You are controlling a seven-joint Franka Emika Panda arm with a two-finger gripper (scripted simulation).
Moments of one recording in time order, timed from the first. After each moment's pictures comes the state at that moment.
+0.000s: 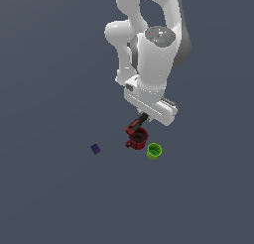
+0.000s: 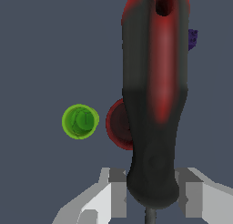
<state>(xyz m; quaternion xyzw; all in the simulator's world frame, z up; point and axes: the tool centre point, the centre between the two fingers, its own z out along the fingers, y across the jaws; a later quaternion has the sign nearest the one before) -0.016 0.073 0.211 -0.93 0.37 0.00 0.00</state>
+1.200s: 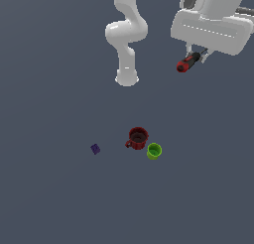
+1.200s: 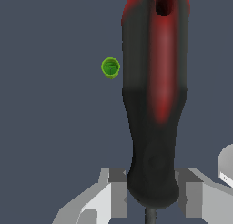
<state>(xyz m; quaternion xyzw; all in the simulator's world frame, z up) -0.107 0.222 0.402 -0.93 0.36 0.00 0.00</state>
